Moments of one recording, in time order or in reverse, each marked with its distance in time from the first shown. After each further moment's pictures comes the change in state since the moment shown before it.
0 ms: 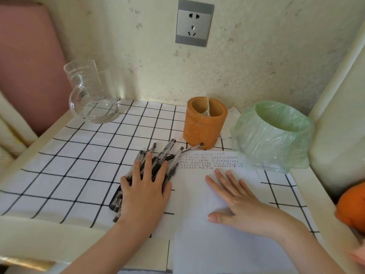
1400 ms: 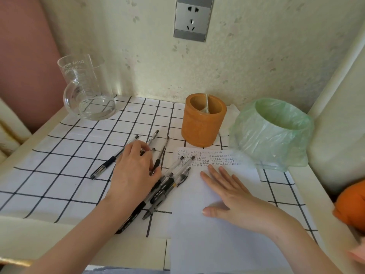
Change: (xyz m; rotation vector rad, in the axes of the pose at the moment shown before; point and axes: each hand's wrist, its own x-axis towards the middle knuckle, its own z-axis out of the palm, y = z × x) left_hand 0.035 -0.025 -0.012 -0.294 0.172 0.049; right_hand 0.008 -0.006 -0.004 -0.009 0.024 -0.027
